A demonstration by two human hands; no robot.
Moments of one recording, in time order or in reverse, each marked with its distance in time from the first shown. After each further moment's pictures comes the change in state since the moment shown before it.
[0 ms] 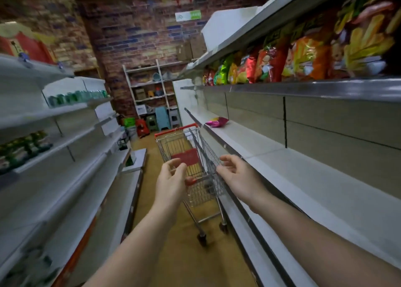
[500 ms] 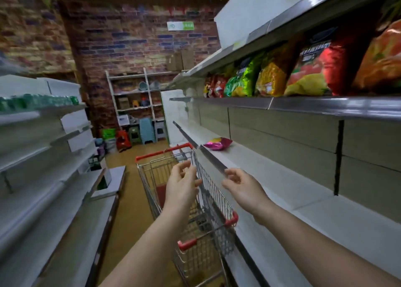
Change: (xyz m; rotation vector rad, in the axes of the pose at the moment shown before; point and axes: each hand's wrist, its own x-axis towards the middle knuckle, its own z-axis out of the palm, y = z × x) left_hand 0.378 -0.070 0.056 -0.108 -0.139 -0.007; right_hand 0.358 0.100 0.097 -0.072 0.056 0.113
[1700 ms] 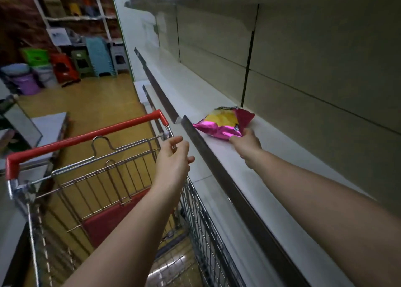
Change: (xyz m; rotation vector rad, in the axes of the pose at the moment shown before) left_hand 0.650 -0.227 0.114 0.062 -0.049 -0.285; right_hand 0.721 0.272 0.121 -0.079 0.241 0.502
